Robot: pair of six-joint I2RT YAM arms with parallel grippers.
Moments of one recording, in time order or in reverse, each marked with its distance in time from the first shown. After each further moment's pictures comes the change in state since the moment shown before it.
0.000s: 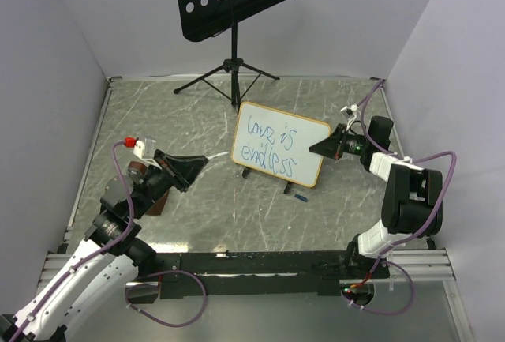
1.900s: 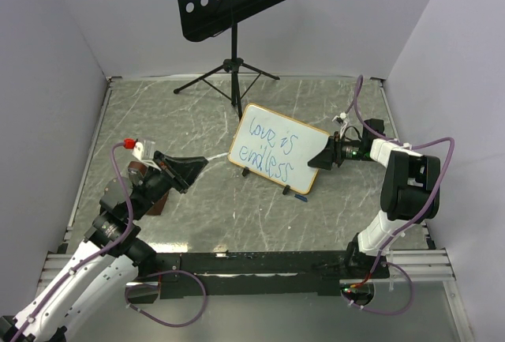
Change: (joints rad) left arm 0.000 -0.018 -0.011 -0.002 0.004 -0.001; right arm 0.006 0.125 0.186 -0.734 0.117 -0.627
